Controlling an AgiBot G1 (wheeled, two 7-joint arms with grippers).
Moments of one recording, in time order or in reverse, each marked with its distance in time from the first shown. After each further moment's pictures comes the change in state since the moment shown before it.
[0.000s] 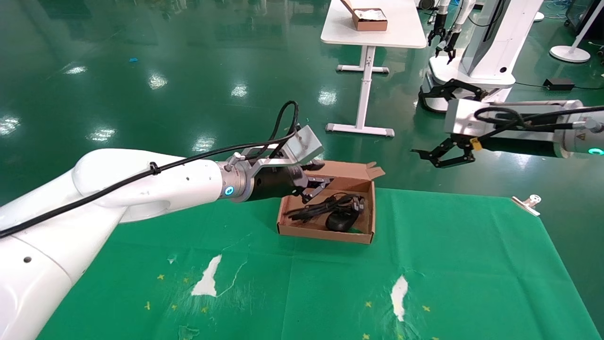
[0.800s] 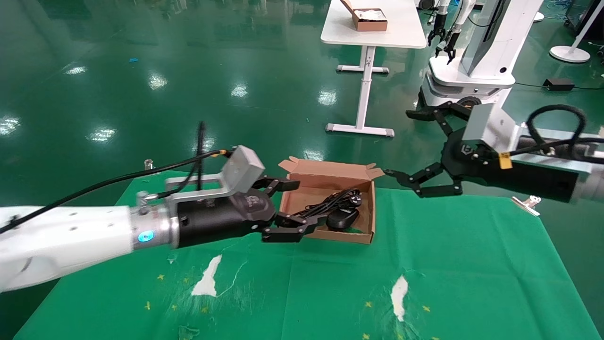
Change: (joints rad) left arm 0.238 -0.294 -0.255 -0.301 -0.270 0.294 -0.002; right arm -0.327 0.156 0.108 0.459 0.253 -0.117 0.423
